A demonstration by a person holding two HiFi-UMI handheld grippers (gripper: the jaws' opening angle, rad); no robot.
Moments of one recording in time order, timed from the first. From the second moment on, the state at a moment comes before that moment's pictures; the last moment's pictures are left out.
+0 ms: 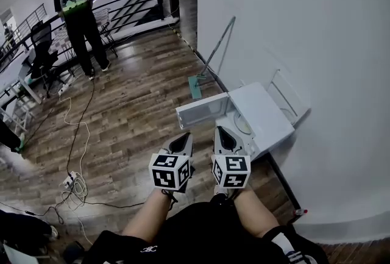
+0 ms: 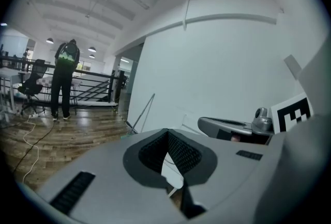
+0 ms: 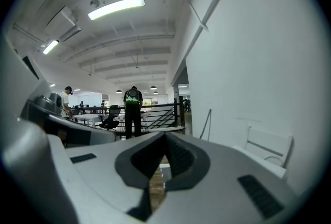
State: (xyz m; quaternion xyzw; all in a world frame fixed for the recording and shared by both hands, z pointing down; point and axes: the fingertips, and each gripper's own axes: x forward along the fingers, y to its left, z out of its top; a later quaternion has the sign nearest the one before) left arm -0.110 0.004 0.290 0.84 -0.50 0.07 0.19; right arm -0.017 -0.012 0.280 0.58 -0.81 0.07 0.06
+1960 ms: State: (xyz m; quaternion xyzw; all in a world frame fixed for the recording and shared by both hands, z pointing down) left arm 0.071 -0.218 0.684 0.76 -0.36 0.07 0.54; right arm 0.123 -0.176 0.619 0.53 -0.77 0.20 0.31
